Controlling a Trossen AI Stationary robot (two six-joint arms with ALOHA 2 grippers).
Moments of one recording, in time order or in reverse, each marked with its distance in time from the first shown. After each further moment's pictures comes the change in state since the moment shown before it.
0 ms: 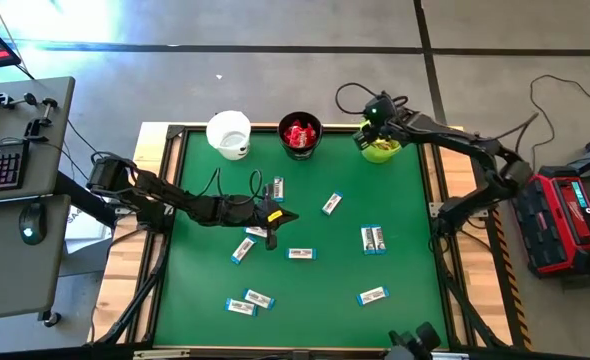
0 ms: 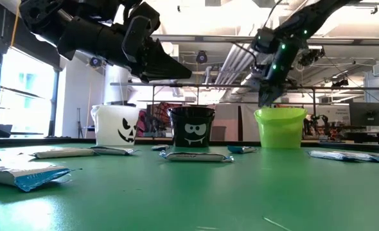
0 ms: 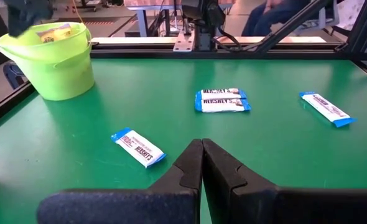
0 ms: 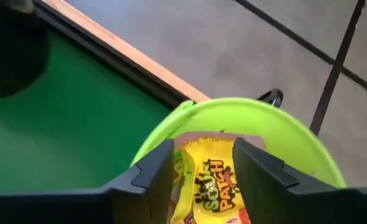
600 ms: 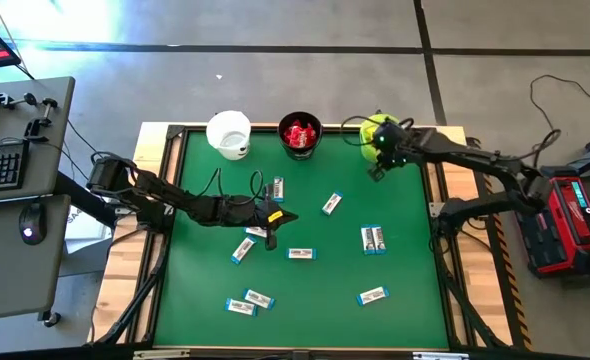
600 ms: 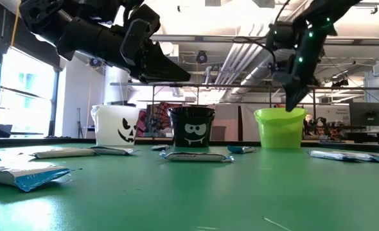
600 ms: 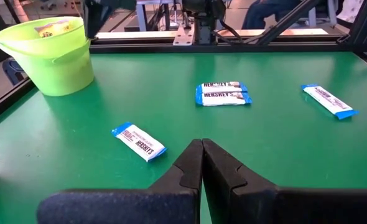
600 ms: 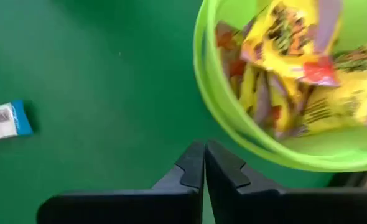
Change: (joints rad) left arm 0.001 0.000 0.000 -0.022 0.000 0.008; right arm 0.134 -0.209 -0.169 -0.276 -0.098 0.096
